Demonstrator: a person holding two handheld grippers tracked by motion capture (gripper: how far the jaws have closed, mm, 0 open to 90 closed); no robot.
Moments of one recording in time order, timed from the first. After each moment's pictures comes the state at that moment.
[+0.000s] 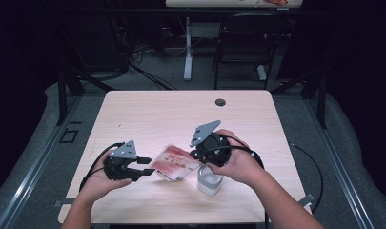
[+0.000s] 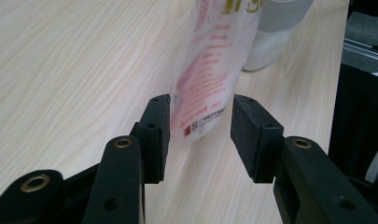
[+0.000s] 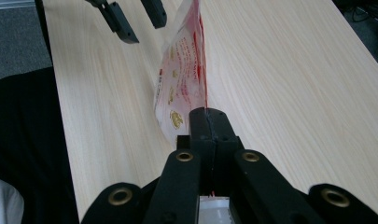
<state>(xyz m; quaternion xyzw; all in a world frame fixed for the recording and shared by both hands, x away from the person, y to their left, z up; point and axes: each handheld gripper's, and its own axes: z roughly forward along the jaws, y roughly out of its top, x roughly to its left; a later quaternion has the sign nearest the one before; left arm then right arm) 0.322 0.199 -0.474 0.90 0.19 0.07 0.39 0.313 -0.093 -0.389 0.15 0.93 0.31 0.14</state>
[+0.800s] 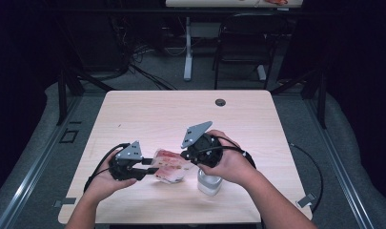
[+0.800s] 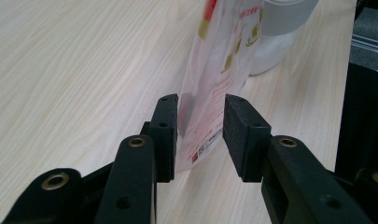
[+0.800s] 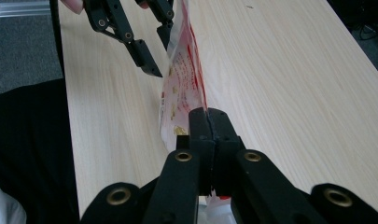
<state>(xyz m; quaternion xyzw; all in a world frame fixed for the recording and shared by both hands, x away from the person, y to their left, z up) 0.321 0.189 -0.474 0.90 0.18 0.08 0.38 0.312 -0.075 -0.389 0.13 0.93 0.33 0.13</state>
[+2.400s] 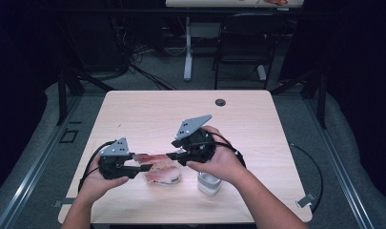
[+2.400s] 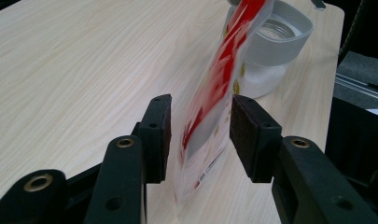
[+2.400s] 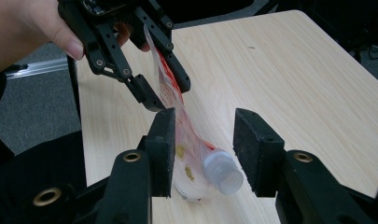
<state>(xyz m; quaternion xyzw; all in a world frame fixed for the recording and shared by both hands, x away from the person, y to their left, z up) 0.318 0.214 -0.465 0.87 0.21 0.08 0.44 0.319 -0.060 -0.384 0.16 0.89 0.41 0.10</state>
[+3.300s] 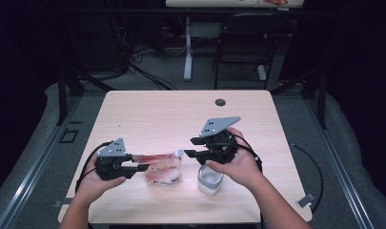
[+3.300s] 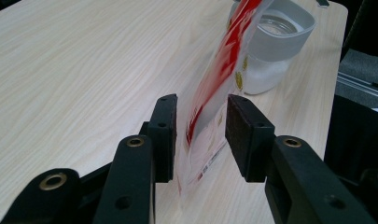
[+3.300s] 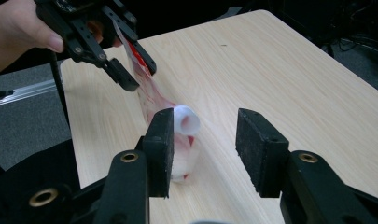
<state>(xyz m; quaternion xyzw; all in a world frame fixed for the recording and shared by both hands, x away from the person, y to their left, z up) 0.314 0.220 -0.462 0.87 0.22 0.08 0.43 0.313 -0.111 -0.386 0.22 0.86 0.44 0.12</state>
